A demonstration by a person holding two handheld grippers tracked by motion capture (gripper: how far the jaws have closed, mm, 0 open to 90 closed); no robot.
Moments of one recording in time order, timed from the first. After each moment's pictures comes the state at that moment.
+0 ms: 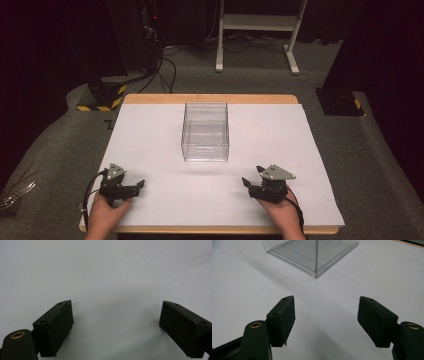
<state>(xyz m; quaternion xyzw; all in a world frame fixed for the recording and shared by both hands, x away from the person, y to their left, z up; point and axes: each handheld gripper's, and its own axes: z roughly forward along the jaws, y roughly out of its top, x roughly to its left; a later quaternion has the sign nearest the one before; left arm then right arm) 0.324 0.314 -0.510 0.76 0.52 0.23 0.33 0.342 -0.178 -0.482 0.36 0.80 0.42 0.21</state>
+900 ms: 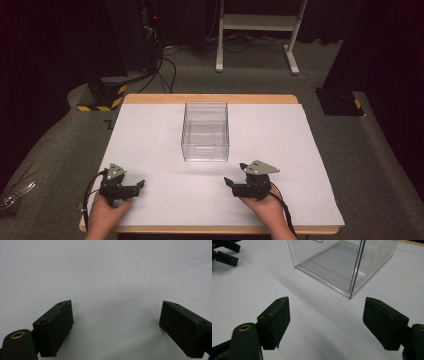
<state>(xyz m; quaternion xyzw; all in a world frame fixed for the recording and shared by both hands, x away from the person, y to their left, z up) 0.324 0.314 -0.510 0.76 0.52 0.23 0.33 0.351 -0.137 -0.473 0.34 0.81 0.46 0.16</state>
